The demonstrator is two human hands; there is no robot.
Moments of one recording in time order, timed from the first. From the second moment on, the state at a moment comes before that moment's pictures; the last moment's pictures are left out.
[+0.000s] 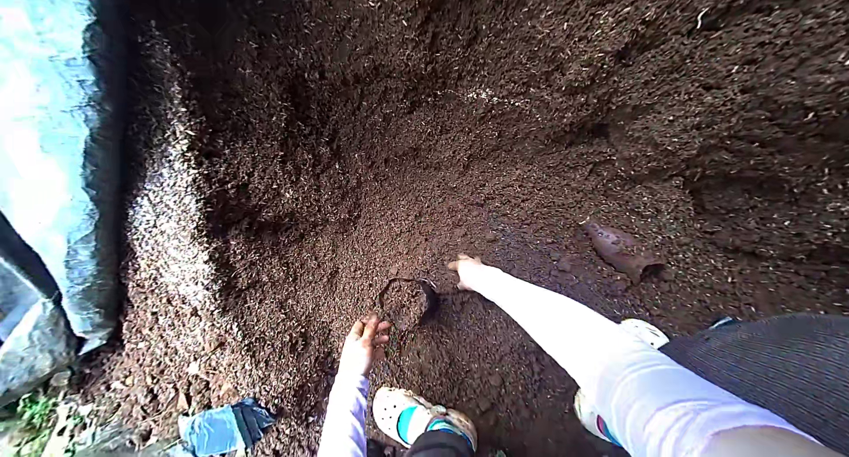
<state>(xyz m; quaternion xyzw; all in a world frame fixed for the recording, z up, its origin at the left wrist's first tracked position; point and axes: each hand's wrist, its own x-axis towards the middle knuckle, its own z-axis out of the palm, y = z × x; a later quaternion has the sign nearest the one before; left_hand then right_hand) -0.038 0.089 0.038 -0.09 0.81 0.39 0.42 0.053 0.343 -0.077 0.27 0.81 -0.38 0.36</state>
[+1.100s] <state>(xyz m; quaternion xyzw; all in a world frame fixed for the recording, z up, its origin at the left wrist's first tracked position) -0.024 0.092 0.018 0.08 0.79 0.38 0.48 0.005 0.274 0.067 0.06 0.90 -0.32 0.29</state>
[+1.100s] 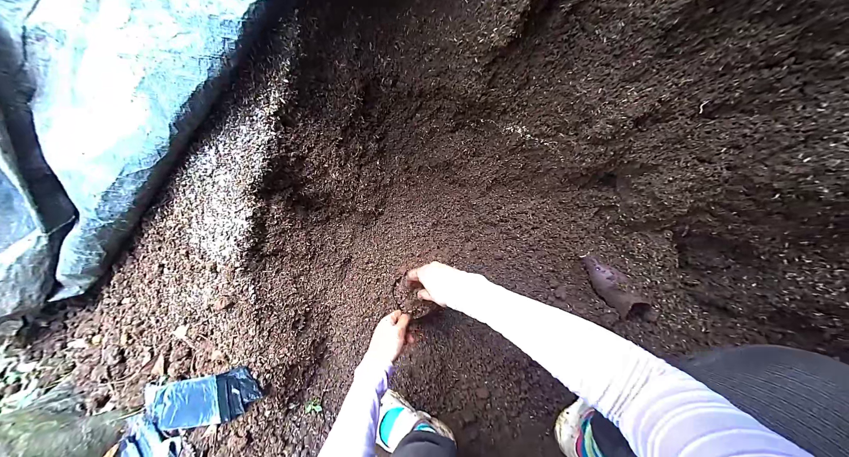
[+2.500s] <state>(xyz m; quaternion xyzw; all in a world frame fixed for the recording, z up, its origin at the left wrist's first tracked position) -0.086 0.133 0.032 0.27 0.86 0.31 0.29 0.064 0.295 0.069 0.31 0.68 -0.65 0.13</state>
